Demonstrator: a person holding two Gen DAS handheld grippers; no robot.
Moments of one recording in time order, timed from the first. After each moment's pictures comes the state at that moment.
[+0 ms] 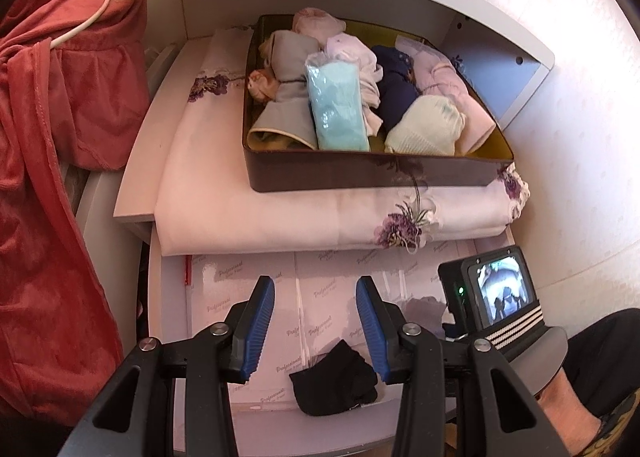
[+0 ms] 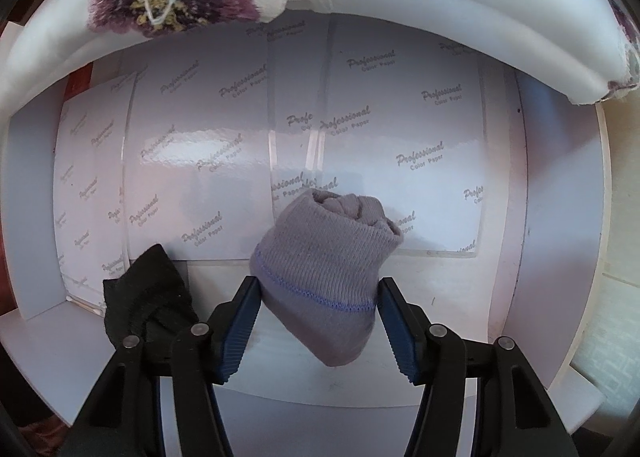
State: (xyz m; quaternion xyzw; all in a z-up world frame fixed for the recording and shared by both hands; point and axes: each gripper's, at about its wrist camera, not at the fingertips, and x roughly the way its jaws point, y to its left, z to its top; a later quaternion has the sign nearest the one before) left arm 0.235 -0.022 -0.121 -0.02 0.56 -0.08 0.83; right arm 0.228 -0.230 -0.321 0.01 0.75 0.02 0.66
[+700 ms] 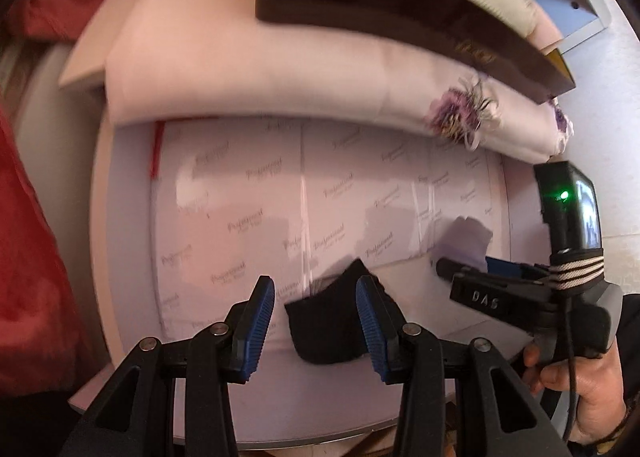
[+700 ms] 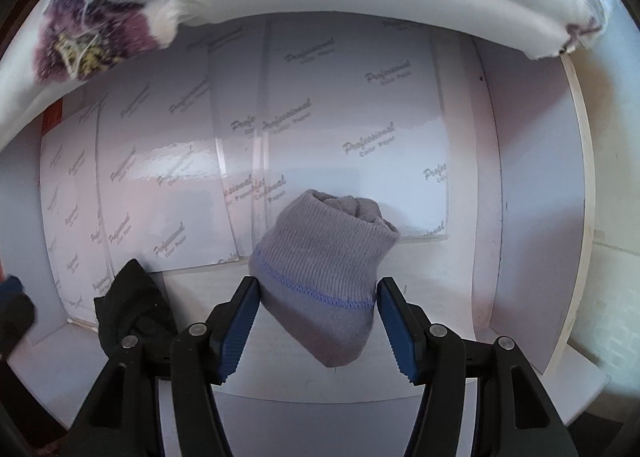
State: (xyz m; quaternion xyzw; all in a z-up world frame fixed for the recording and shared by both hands) left arm 0.230 -0.010 -0.210 -0.06 0.69 -0.08 0.71; right arm 0.229 -0.267 -0.320 0.05 0.76 -0.03 0.65
